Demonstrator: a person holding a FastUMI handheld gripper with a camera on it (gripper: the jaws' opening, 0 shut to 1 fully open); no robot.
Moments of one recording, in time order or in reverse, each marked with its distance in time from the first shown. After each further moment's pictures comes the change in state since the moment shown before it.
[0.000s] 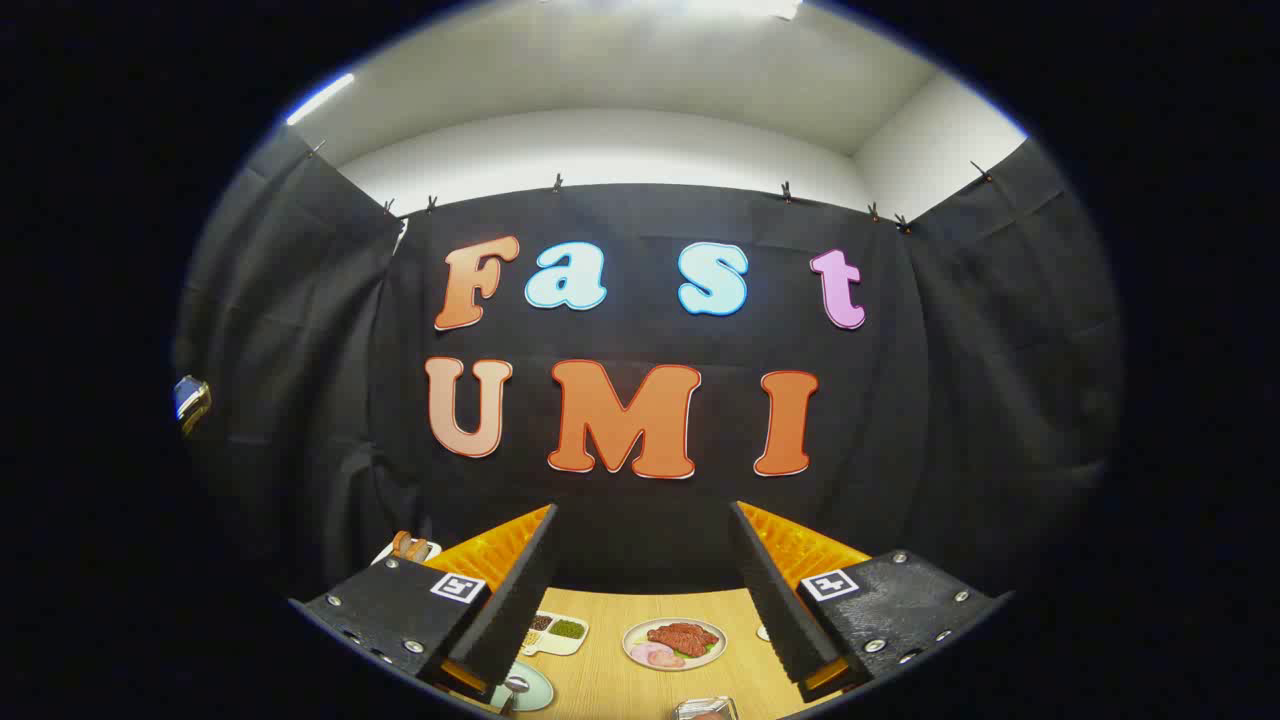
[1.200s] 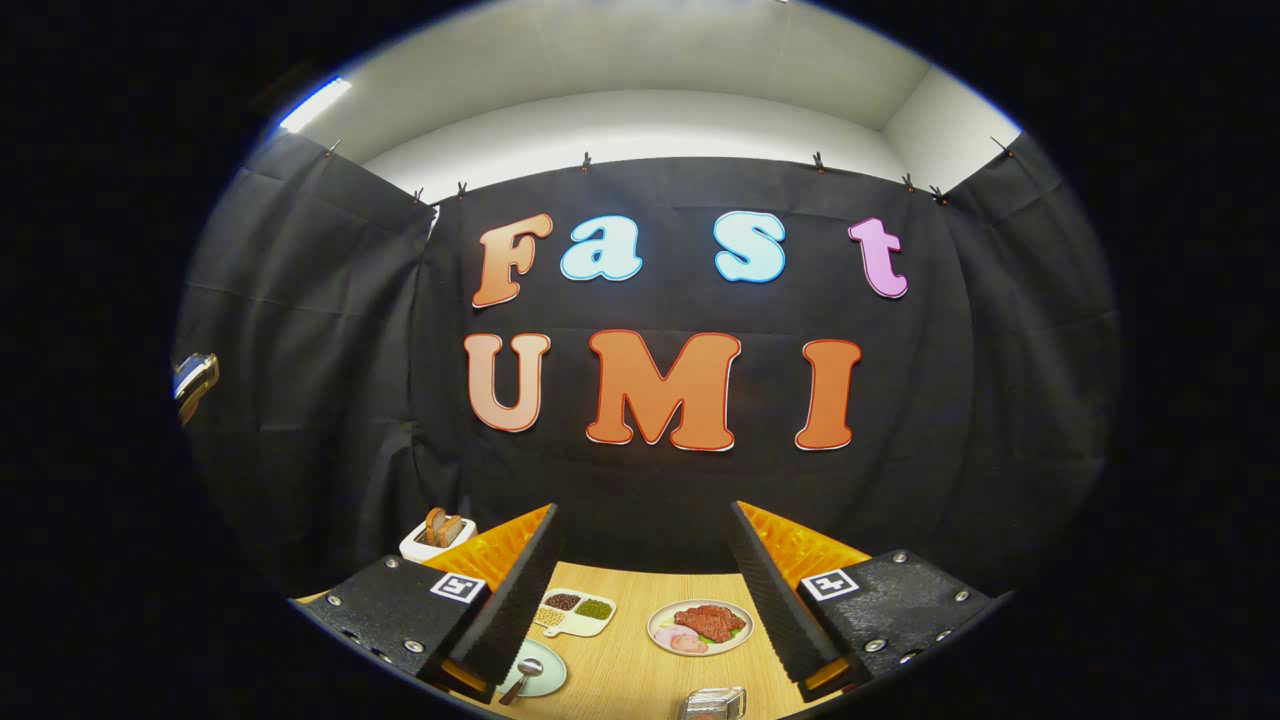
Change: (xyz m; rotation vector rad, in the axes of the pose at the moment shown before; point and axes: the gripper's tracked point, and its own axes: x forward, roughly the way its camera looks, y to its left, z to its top) arm -0.002 0.009 -0.022 0.009 0.075 0.144
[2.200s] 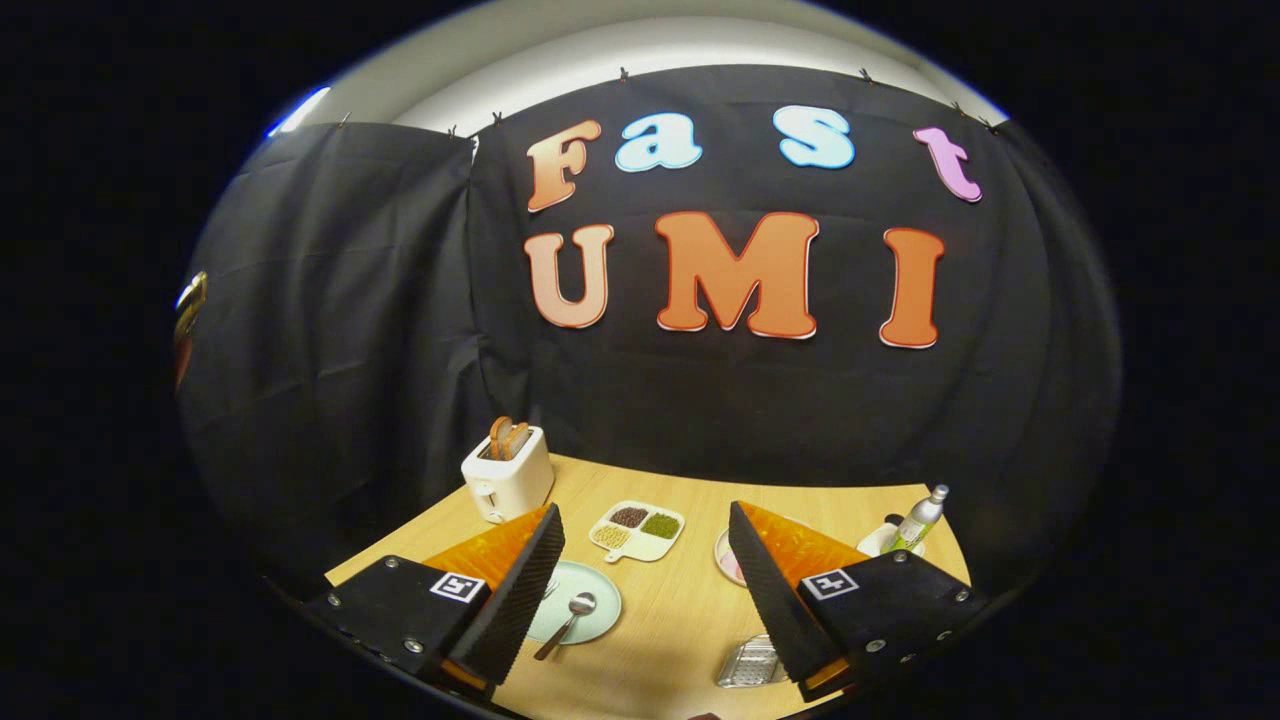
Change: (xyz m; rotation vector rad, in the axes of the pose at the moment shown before) arm 0.003 0.066 -0.107 0.032 0.367 0.212
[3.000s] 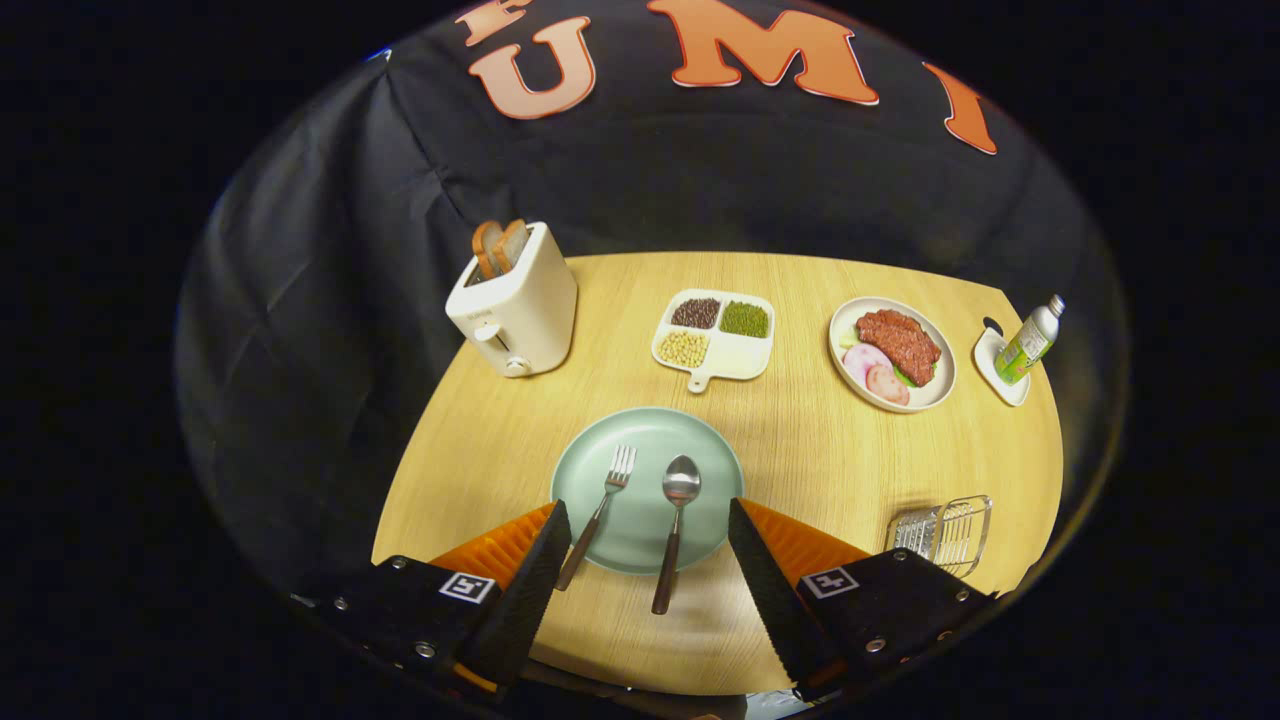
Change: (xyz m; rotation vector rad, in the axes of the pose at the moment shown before) arm 0.090 0.106 -0.178 0.147 0.679 0.002
